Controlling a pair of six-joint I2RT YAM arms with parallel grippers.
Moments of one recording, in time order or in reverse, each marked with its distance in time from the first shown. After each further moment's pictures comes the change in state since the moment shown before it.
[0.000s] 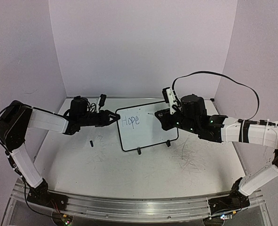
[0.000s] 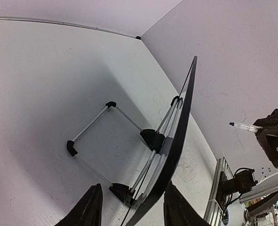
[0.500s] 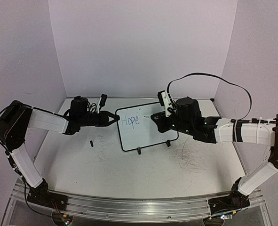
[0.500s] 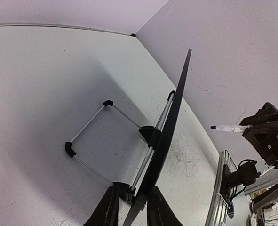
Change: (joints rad) left arm -0.003 0.000 0.000 0.000 0.021 0.051; right arm 0.000 0.064 0.000 0.054 -0.031 0.000
